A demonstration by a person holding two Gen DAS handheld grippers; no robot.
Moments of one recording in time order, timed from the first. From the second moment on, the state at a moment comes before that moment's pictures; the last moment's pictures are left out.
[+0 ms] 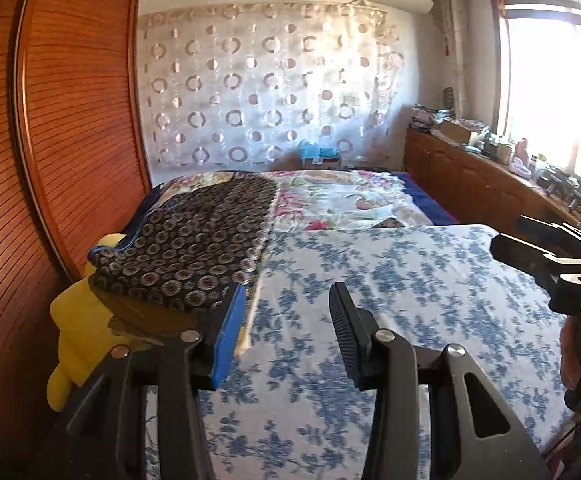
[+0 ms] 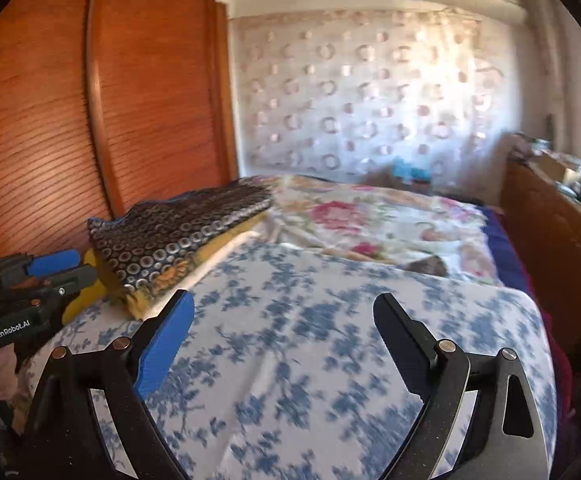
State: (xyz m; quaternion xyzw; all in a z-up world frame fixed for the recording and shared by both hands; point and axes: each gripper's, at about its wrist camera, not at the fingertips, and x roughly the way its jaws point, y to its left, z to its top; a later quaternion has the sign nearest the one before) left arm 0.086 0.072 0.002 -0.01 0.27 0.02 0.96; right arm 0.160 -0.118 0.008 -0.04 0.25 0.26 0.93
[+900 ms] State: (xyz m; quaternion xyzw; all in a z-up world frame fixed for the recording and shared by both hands) left arm 0.078 0.036 0.028 -0.01 0.25 0.00 0.97; right arm 0.116 -0.197 0.043 0.00 0.20 0.16 0.97
